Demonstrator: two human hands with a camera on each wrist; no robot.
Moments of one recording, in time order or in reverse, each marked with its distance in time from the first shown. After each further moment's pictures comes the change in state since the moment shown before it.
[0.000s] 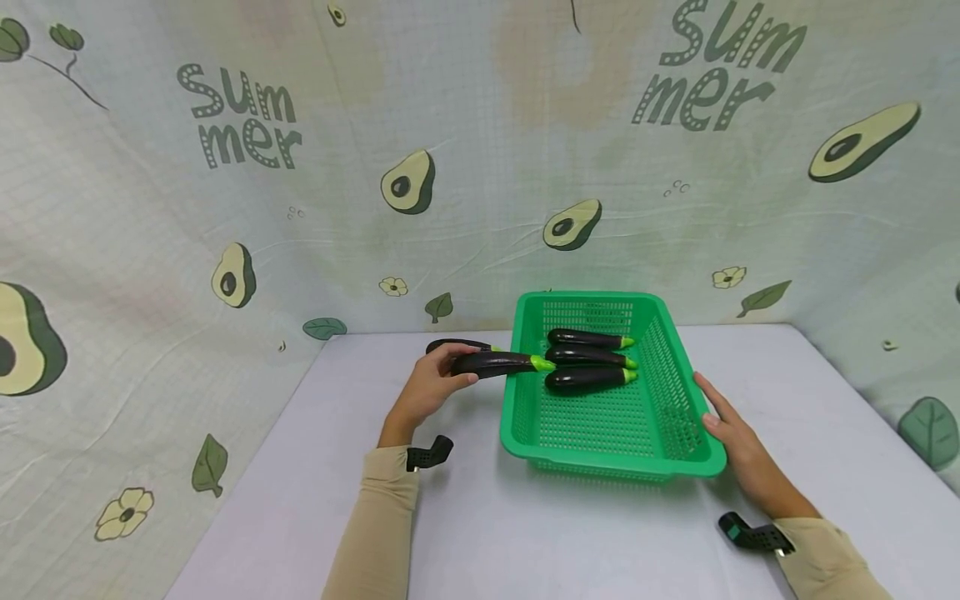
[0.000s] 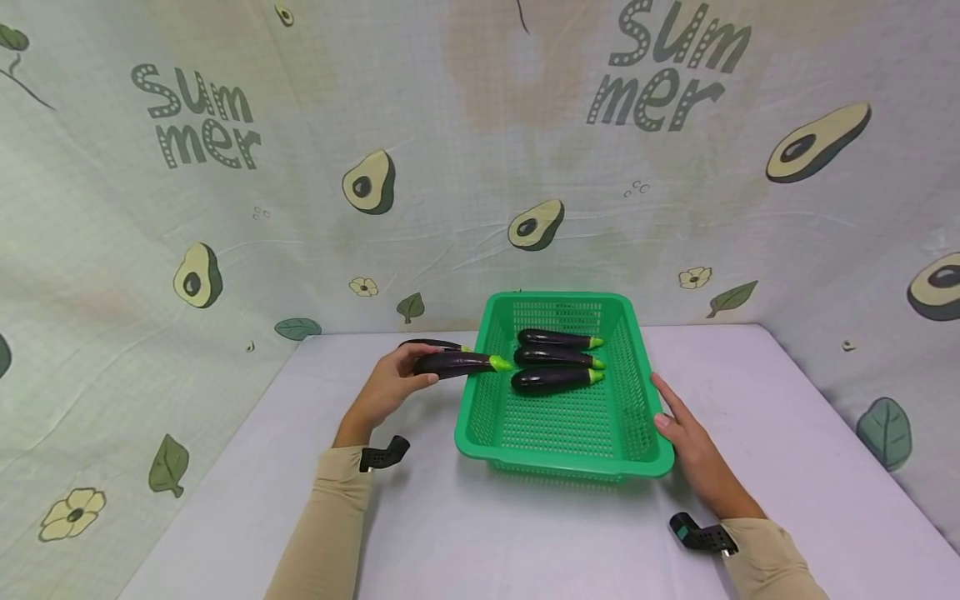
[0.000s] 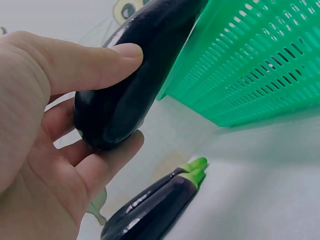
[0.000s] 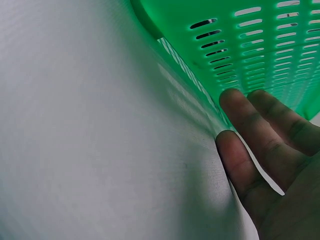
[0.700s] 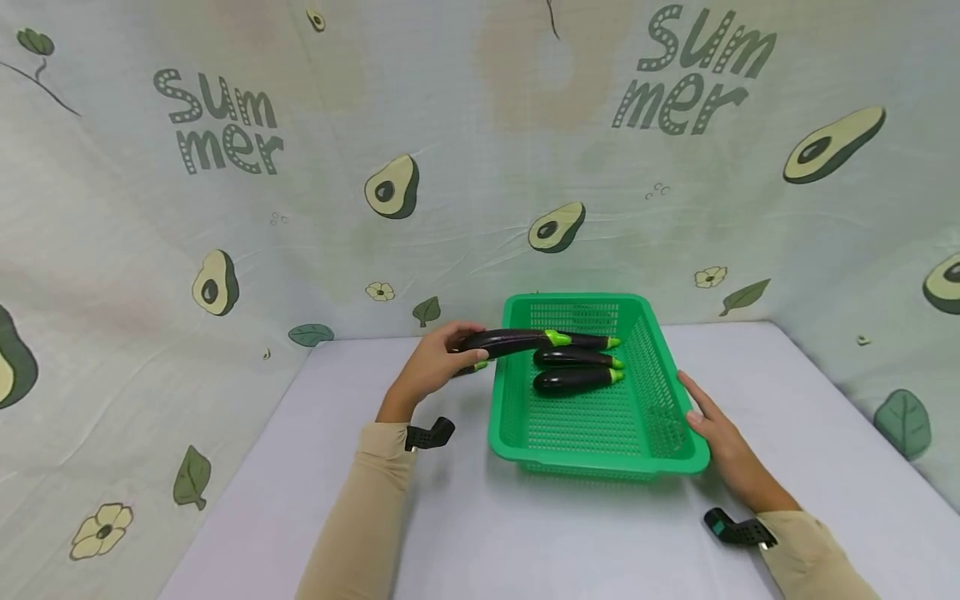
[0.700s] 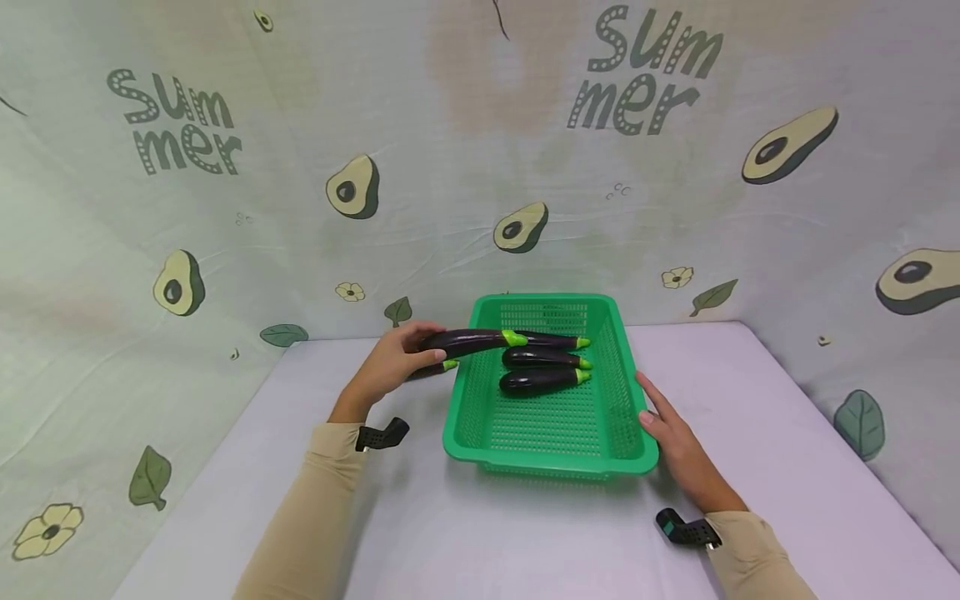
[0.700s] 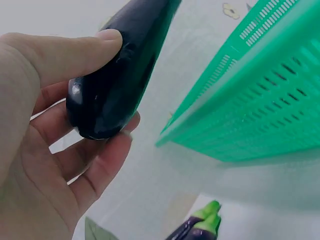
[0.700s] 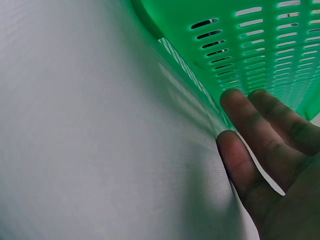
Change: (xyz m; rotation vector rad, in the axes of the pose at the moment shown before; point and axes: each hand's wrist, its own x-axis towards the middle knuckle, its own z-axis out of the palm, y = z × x) left_hand 0.030 0.048 0.010 0.133 -0.089 0.039; right_hand 0.000 0.001 0.001 0.006 0.022 -0.007
